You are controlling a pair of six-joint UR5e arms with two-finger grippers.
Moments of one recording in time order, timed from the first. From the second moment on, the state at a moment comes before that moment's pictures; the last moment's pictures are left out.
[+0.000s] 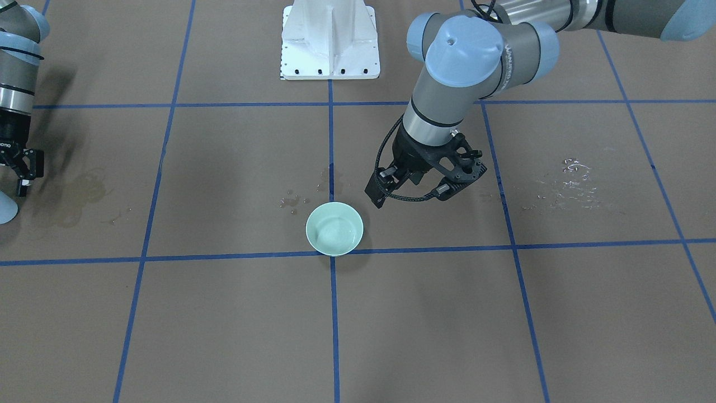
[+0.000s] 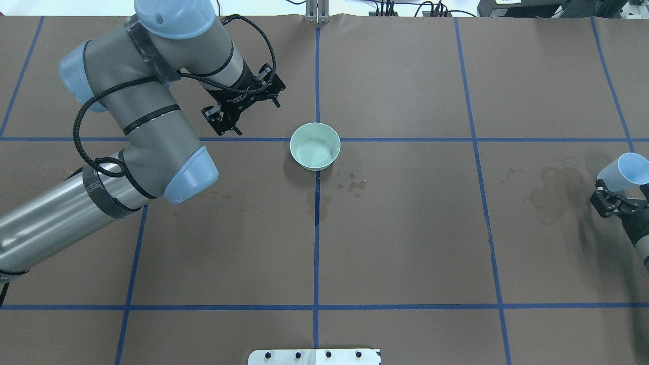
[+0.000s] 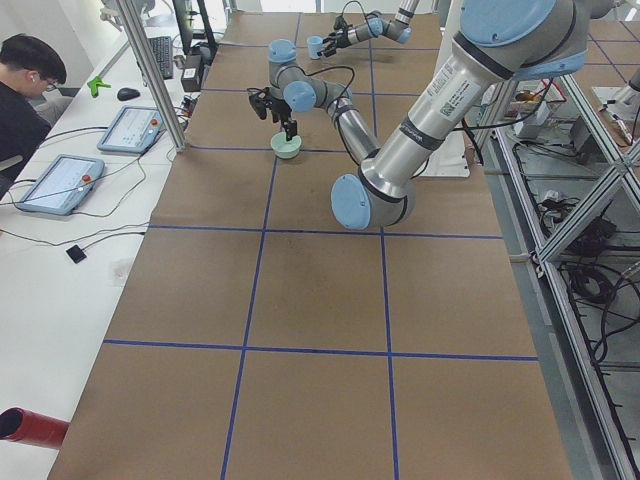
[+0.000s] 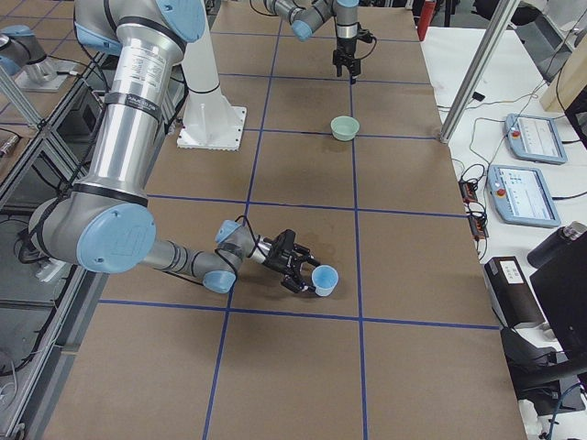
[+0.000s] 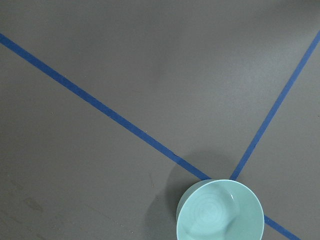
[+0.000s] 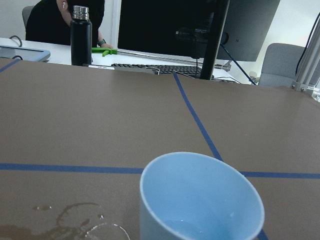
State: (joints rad) left arm -0.77 -2.34 -1.62 -1.61 -2.06 -1.70; right arm 0.40 -1.91 1.45 -0.30 0.72 1.29
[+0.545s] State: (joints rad) left arm -0.77 -2.35 -1.62 -1.61 -2.06 -1.70; right arm 0.40 -1.89 1.44 -0.29 0.73 1.23
